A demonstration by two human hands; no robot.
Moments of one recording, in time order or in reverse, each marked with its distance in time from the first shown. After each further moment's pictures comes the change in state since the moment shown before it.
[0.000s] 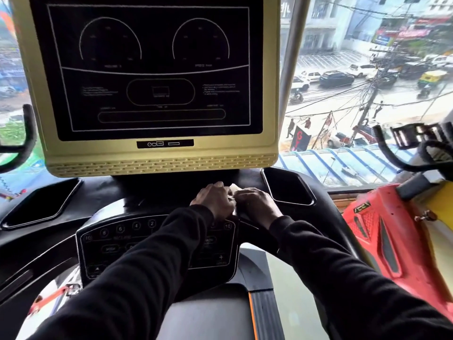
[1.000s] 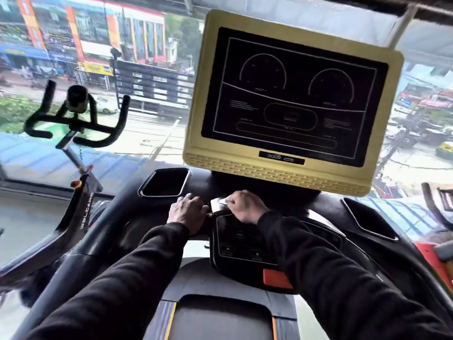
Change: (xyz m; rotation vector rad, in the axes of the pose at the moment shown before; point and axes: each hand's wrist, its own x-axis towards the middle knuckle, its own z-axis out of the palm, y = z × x) left_hand -0.147 -0.316 -0.062 -0.075 0.367 -0.229; right_hand 0.104 -0.322 0.063 -0.087 -0.344 0.039
